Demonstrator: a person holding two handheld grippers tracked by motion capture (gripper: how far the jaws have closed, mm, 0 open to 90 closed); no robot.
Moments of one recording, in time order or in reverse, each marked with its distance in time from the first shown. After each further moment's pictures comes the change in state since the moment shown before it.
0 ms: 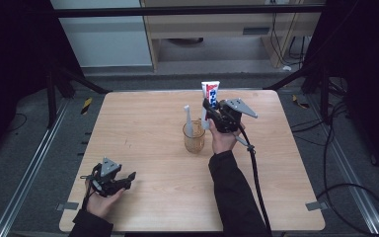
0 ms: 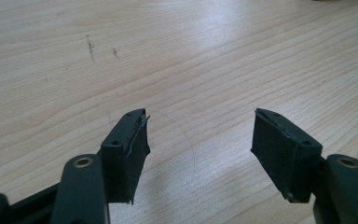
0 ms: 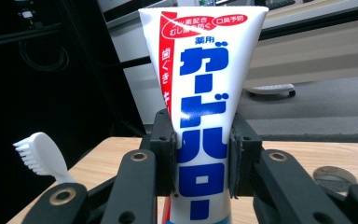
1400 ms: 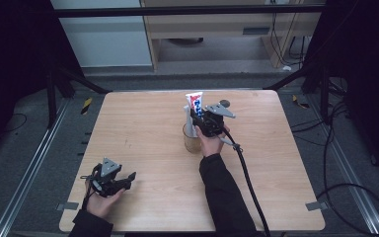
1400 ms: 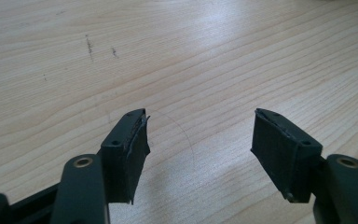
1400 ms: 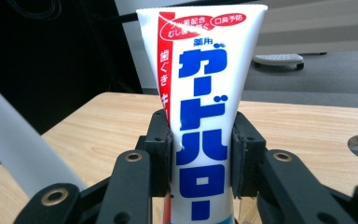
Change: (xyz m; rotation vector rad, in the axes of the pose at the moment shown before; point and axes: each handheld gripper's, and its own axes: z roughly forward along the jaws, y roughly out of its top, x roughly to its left) left arm -0.001 0.000 0.000 0.004 0.000 0.005; right arm 0.010 -0.044 0.041 0.156 0.010 -0.072
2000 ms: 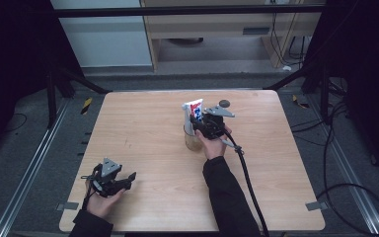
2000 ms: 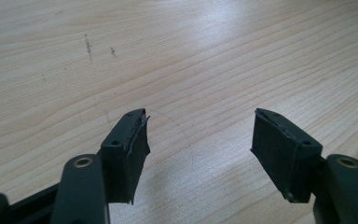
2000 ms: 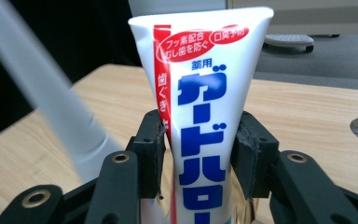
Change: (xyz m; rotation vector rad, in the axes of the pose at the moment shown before) left arm -0.001 0.000 0.000 0.000 0.001 0.003; right arm -0.002 -0.004 -0.004 0.107 0.014 -0.055
